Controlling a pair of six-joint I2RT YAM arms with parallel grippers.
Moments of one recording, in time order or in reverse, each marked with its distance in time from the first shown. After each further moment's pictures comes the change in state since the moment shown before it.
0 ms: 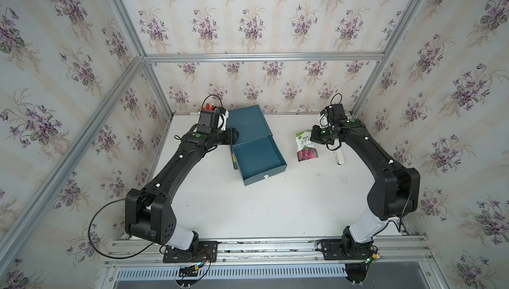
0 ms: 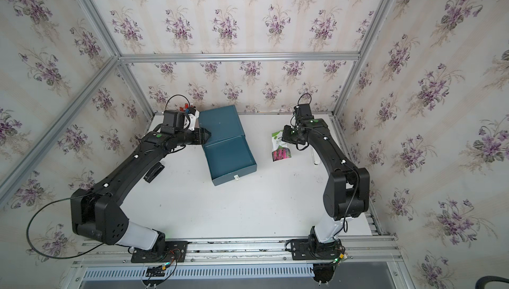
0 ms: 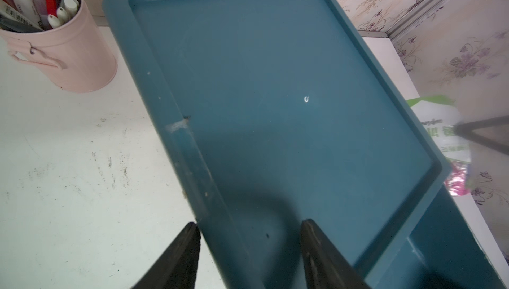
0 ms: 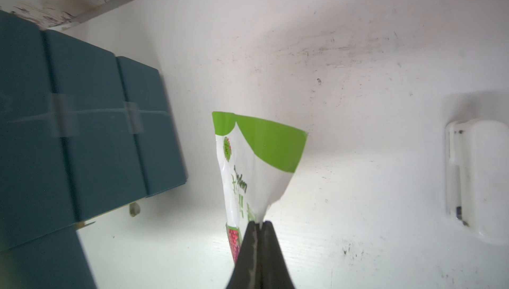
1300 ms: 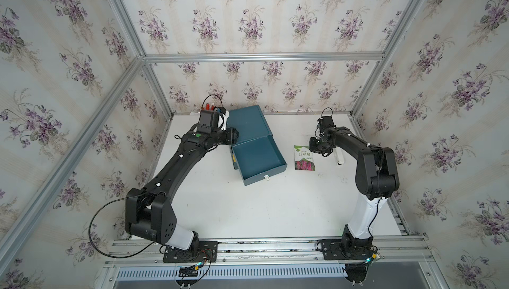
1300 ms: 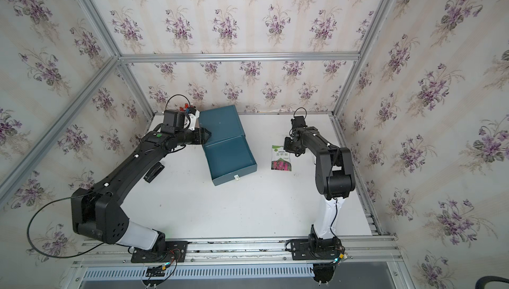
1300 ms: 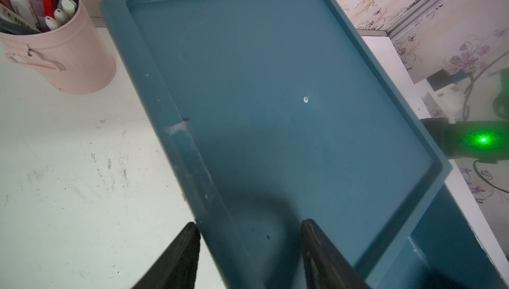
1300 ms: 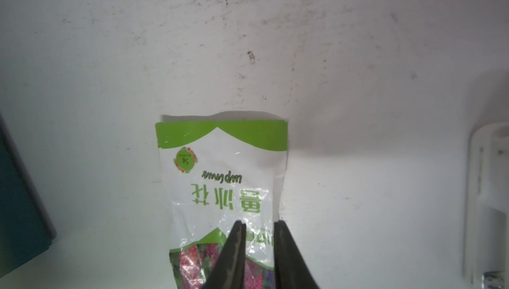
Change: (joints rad) left arm 0.000 0.006 0.004 -0.001 0.004 0.007; right arm -0.034 0.212 -0.071 0.135 0.109 -0.048
